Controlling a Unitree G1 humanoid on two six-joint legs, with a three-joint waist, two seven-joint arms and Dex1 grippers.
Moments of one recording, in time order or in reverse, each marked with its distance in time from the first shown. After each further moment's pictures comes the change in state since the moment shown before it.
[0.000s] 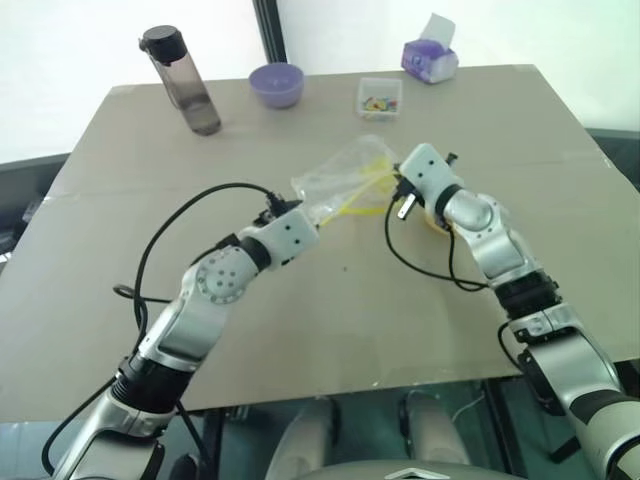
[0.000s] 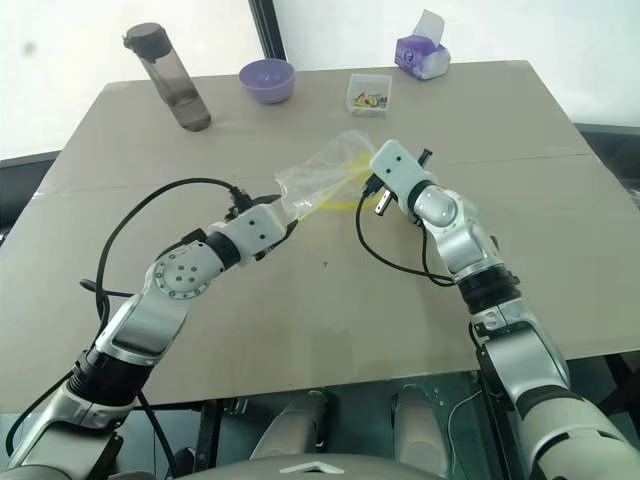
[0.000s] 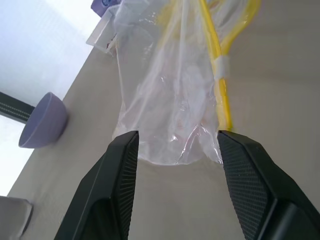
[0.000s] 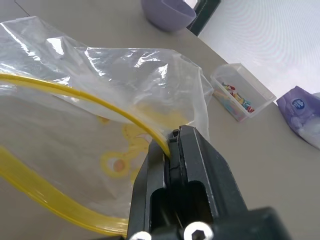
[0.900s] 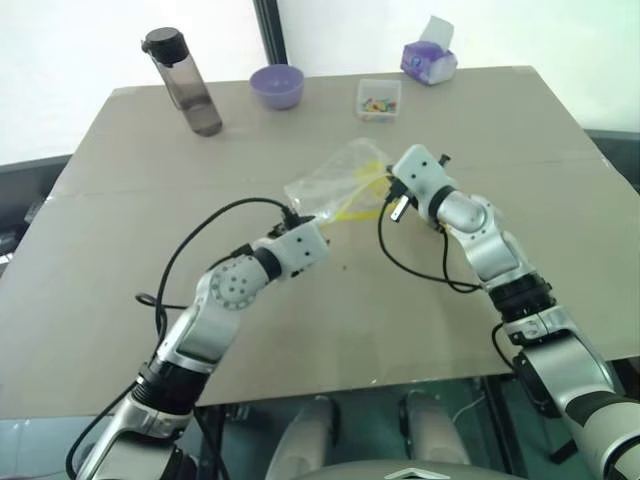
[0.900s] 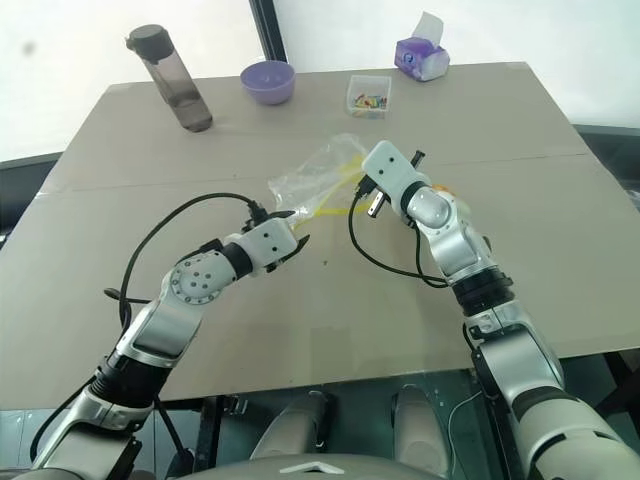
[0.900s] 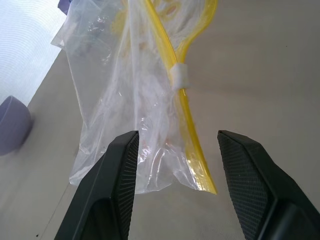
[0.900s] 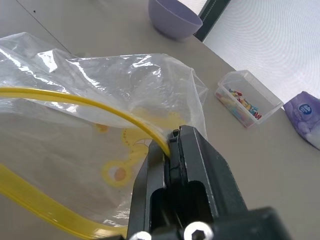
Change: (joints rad) left arm 0.016 -0.085 0.002 0.072 0.055 -0.057 -0.084; right arm 0.004 0.024 0.006 -0.021 0.000 0.025 0.005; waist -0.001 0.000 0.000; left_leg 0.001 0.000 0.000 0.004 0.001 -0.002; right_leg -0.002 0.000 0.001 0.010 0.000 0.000
